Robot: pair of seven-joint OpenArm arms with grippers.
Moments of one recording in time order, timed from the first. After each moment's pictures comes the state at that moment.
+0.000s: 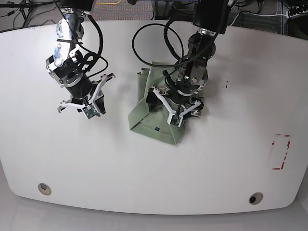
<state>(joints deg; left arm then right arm) -3.1 5.7 14.1 79.3 1.1 -3.9 30.3 -8.3 5.8 14.1 110.7 0.8 40.6 -41.3</state>
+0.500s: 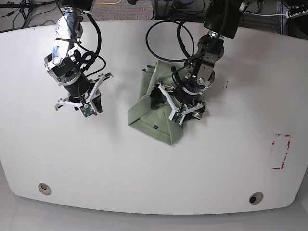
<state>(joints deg) -4.3 -2.3 18.4 74.2 -2.3 -6.3 23.5 -8.9 5.5 15.6 110.8 0.4 40.6 -41.5</state>
